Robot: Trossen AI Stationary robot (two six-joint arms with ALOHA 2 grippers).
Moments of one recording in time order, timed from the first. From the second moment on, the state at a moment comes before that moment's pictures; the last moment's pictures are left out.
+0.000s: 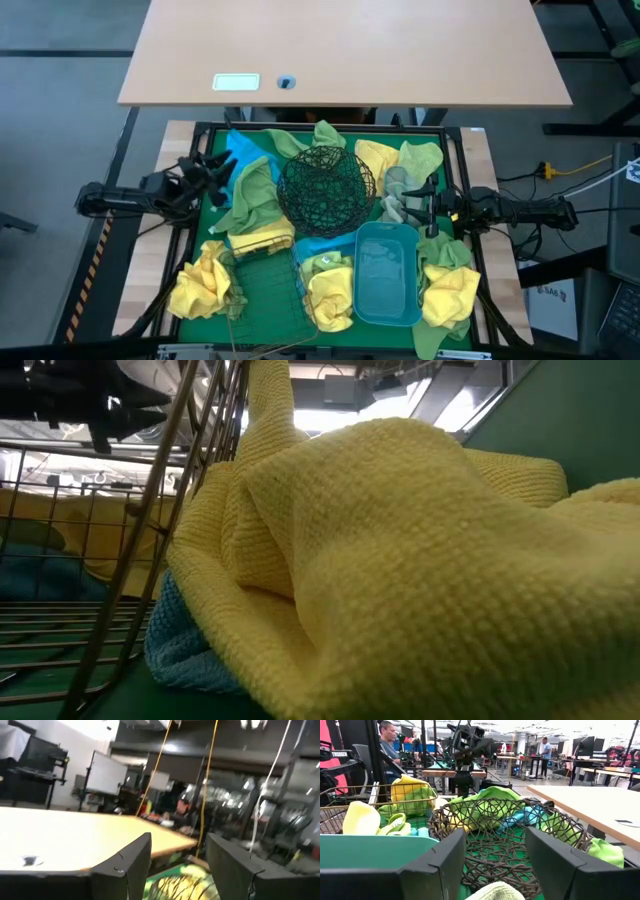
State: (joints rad) left arm -0.04 0.11 0.11 0.30 -0.72 -0.07; right arm 0.05 0.02 0.01 0.06 0.11 -0.05
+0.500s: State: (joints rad) left arm -0.04 0.18 0.13 -0.07 -0.87 -0.19; right arm 0.05 0.02 0.01 0.06 0.11 -0.05
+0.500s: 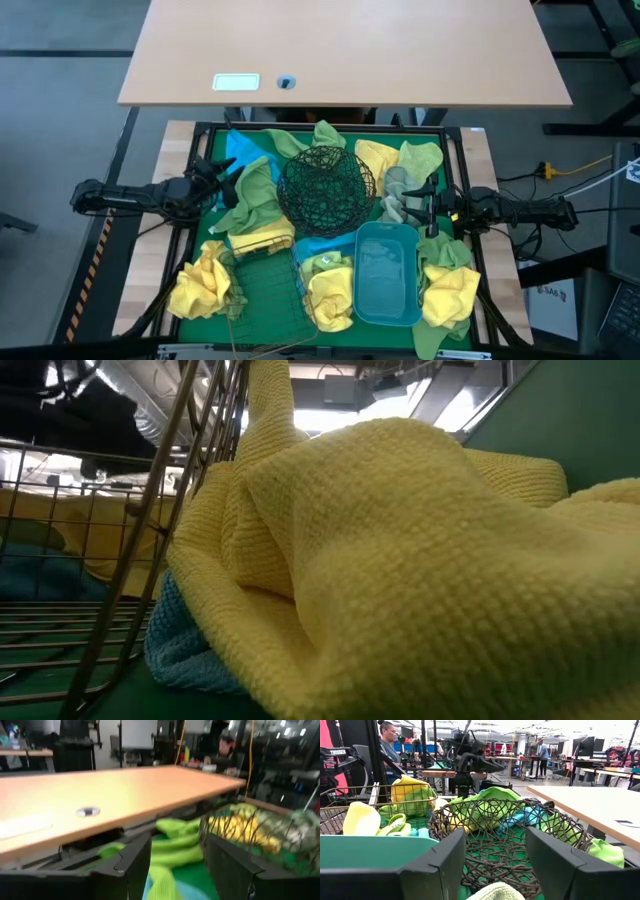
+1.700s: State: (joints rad) left arm -0.04 0.38 0.12 -0.37 -0.74 -0.60; right arm 0.05 0.02 0.01 0.06 0.11 -0.05
